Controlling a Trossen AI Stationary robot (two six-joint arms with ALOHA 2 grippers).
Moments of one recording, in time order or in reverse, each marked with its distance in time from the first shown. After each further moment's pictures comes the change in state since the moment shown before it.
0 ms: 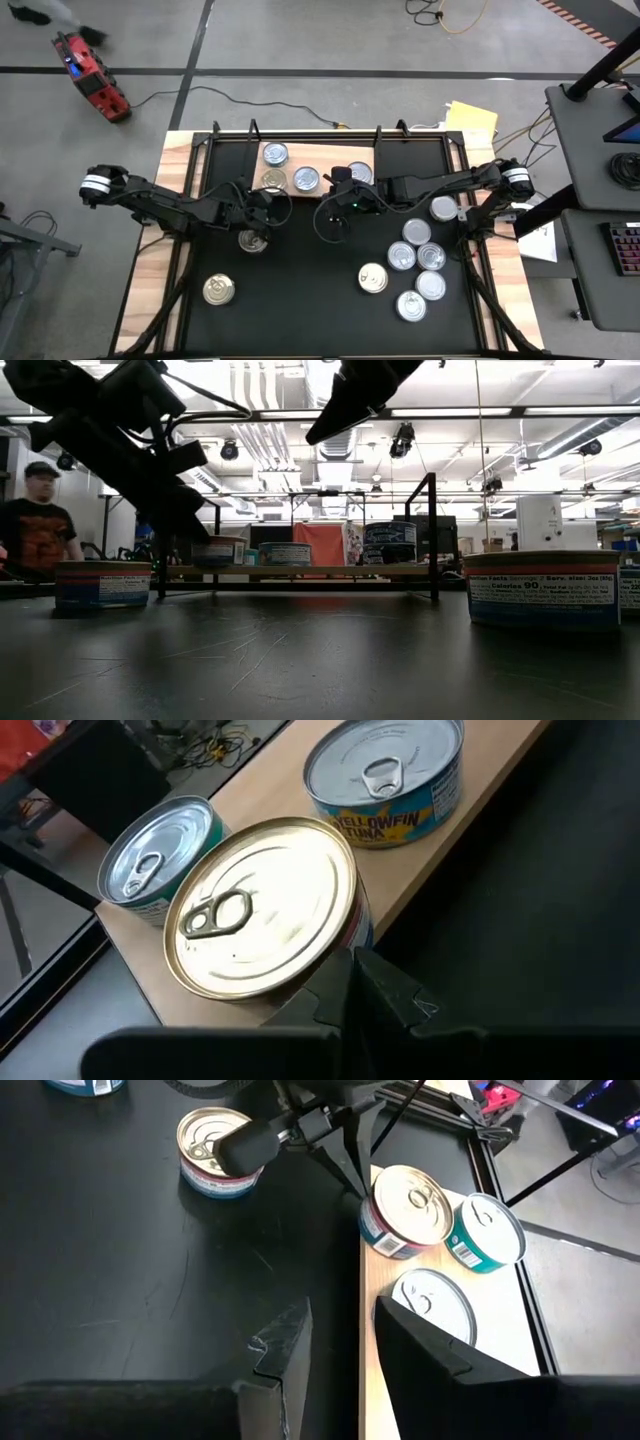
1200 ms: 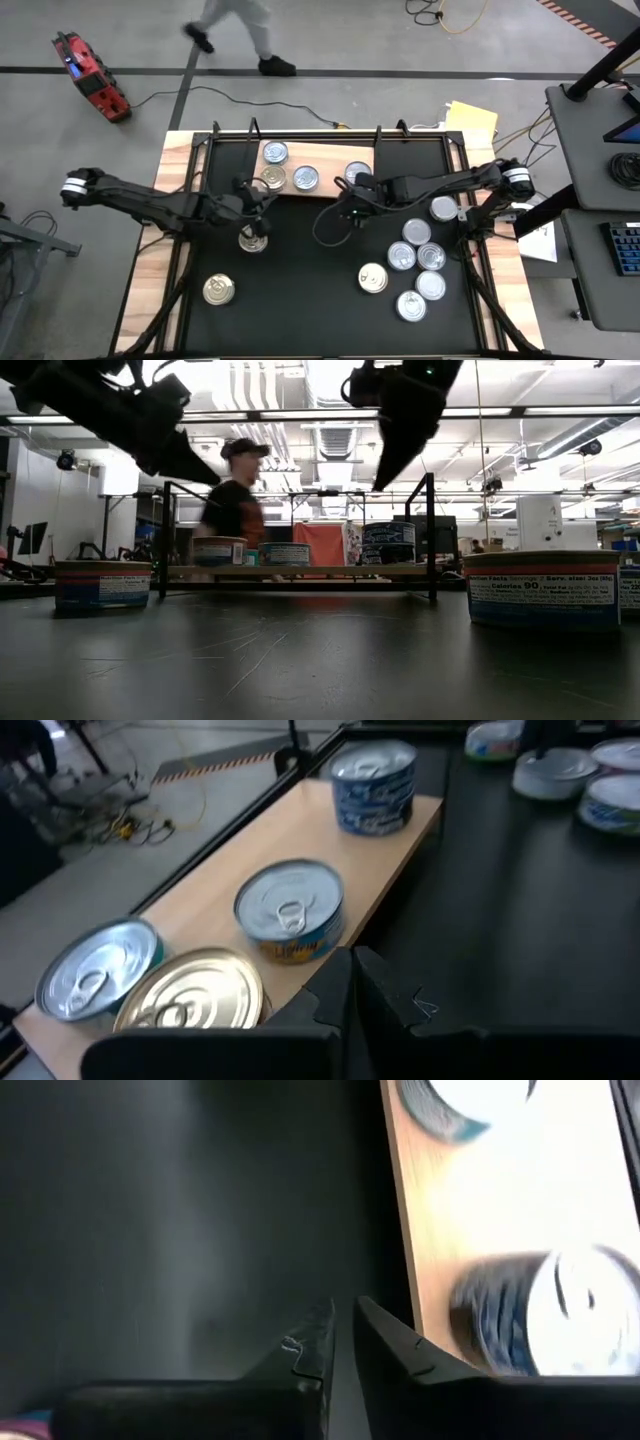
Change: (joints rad) left arm -0.019 -0.308 0.000 0.053 0.194 0.161; right arm -0.002 -0.006 -0.004 -0.422 0.006 0.375
